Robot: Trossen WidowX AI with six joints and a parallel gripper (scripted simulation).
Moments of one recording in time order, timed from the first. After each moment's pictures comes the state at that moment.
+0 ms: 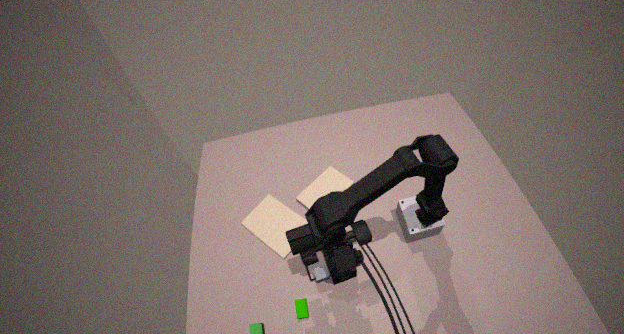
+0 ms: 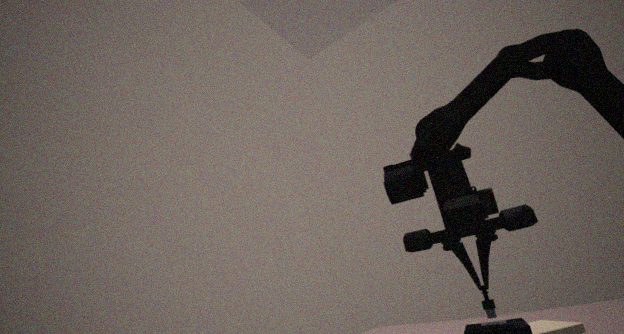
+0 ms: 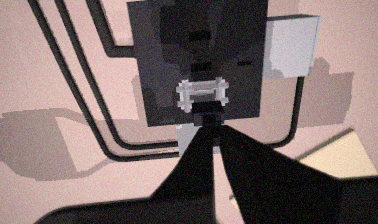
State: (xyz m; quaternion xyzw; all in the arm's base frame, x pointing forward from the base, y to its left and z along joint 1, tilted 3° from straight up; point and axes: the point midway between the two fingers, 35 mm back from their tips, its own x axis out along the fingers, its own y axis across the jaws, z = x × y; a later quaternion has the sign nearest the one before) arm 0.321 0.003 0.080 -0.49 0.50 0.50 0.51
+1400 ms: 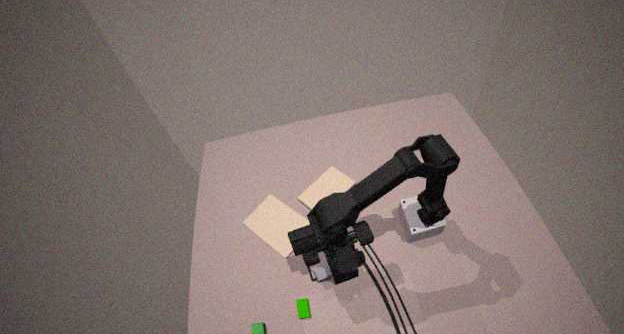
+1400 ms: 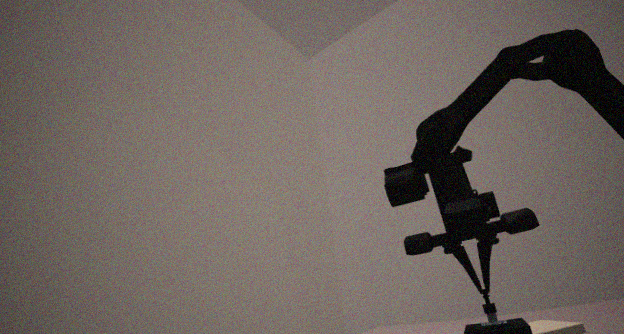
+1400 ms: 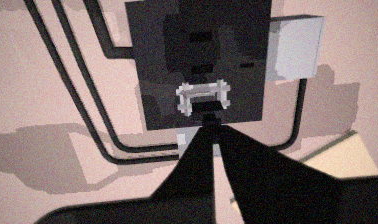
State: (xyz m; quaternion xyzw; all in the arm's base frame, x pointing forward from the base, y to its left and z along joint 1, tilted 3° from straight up) arm 0.321 0.003 0.075 -0.49 0.50 0.50 0.51
